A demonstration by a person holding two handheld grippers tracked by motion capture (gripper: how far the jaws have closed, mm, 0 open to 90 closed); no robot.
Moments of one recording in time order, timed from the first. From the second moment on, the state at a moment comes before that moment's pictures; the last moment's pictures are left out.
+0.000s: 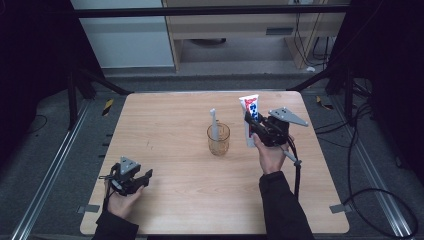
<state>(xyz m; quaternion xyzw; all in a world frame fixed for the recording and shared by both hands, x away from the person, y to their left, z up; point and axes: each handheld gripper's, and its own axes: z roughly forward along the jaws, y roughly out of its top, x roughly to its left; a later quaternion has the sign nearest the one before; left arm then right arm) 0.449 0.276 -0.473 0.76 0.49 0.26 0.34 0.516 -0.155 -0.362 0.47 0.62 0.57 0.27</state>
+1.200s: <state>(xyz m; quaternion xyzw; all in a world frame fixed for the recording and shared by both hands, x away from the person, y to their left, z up) 0.449 0.278 -0.474 0.76 0.50 0.26 0.34 0.564 -0.119 -0.371 0.48 0.58 0.60 0.29</state>
